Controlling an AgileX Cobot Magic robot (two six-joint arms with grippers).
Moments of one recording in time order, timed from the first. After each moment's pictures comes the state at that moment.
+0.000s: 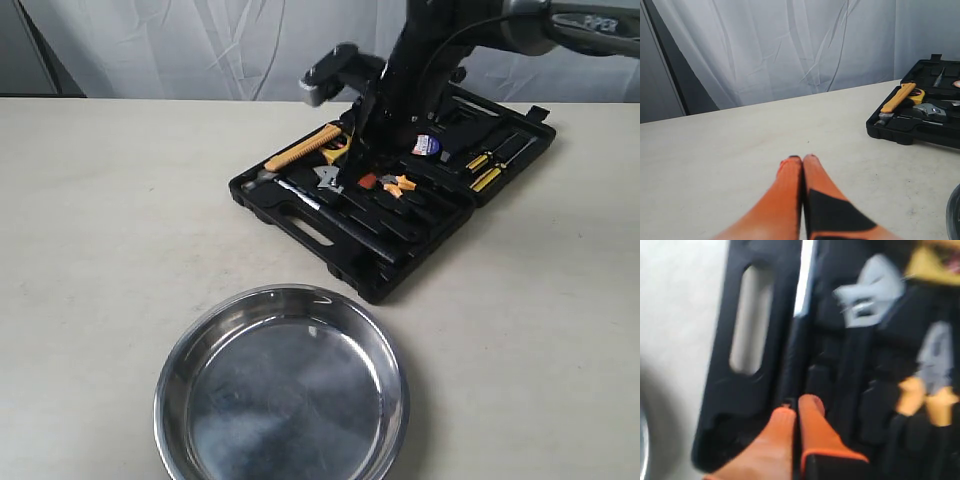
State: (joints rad) left arm -0.04 0.00 0.00 0.05 0.19 0.03; right arm 0.43 2.14 -1.74 0.24 1.04 -0.72
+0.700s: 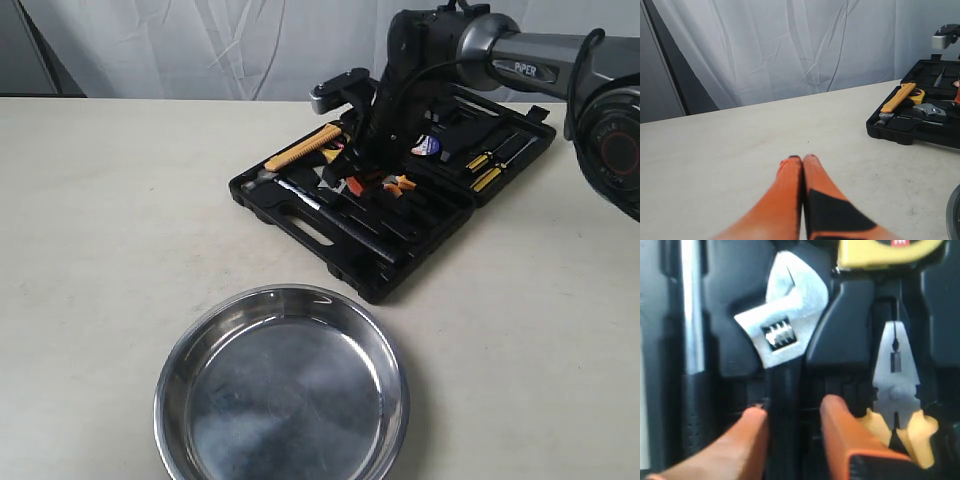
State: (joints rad) left arm -0.04 0.00 0.00 0.05 0.19 0.03; right arm 0.40 2.36 -1.93 0.17 0.96 -0.42
